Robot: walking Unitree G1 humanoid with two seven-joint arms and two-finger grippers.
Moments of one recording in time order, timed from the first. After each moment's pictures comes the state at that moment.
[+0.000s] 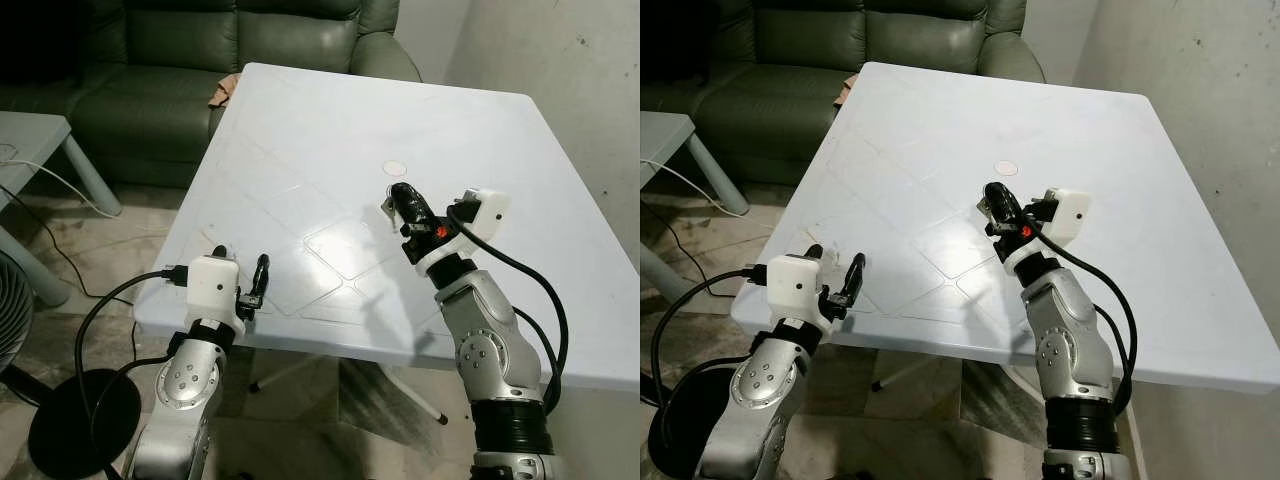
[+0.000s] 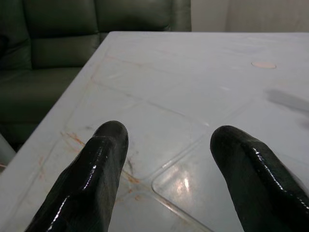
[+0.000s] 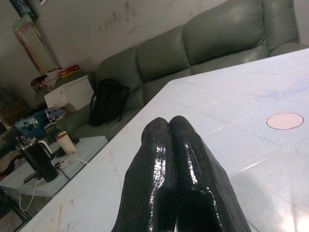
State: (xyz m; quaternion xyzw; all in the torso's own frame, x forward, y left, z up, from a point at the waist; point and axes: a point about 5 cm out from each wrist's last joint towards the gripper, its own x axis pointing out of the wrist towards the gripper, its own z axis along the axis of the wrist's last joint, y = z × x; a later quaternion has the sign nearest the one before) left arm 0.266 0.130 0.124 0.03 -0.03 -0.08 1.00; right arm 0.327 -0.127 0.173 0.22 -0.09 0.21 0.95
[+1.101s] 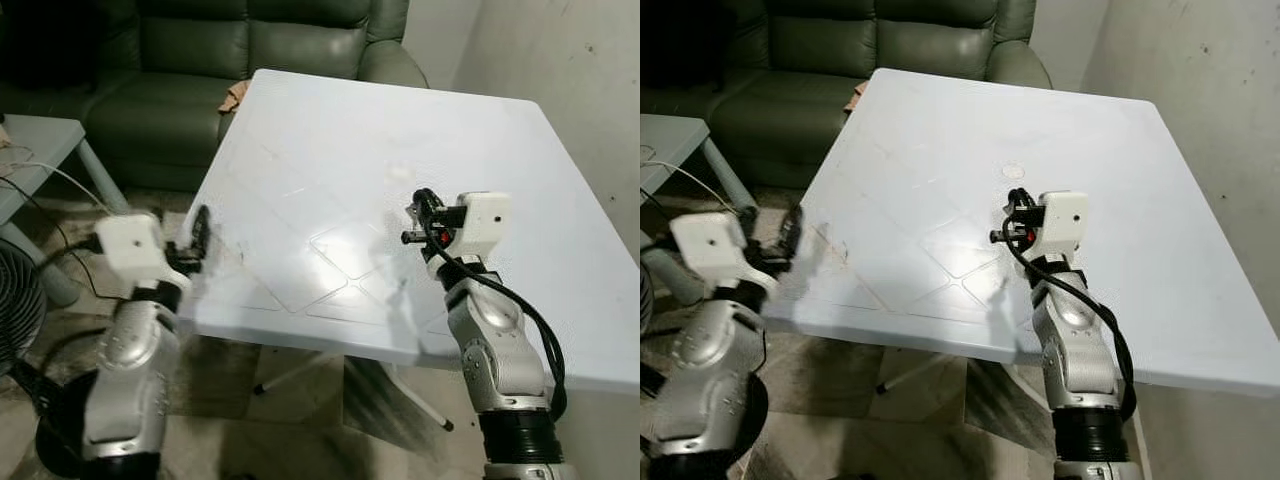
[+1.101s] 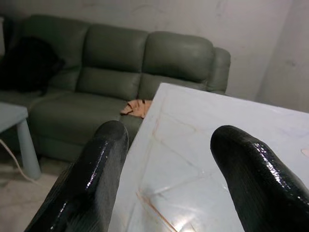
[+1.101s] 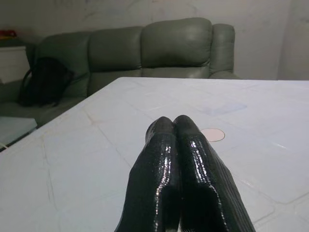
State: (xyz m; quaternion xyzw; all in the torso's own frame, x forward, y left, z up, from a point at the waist) left arm 0.289 0.190 0.172 -0.06 -0.11 0.00 0.99; right arm 0.323 -0.142 0.171 0.07 -0.09 0.09 0.99
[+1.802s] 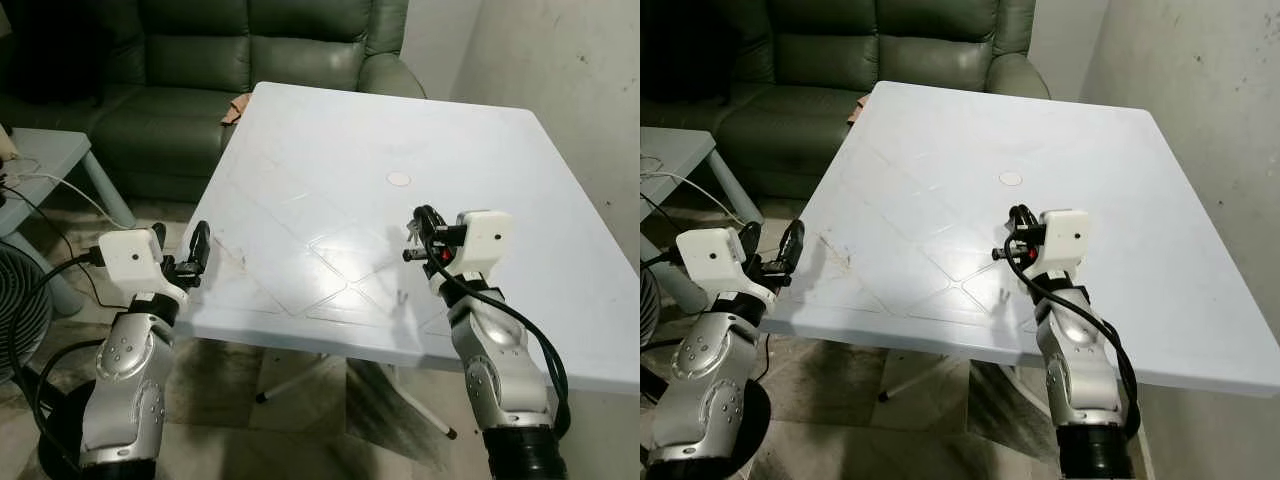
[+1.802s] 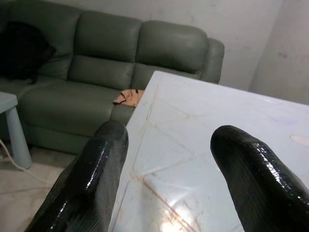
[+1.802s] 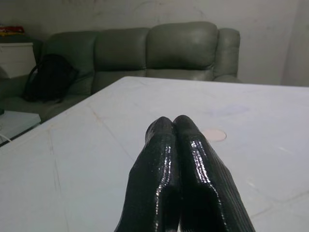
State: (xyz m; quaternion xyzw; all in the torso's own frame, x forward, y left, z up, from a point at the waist) left arm 0.289 0.191 0.150 -0.07 -0.08 -0.02 0.99; right arm 0.318 -0.142 0.161 0.05 -0.09 0.11 0.99
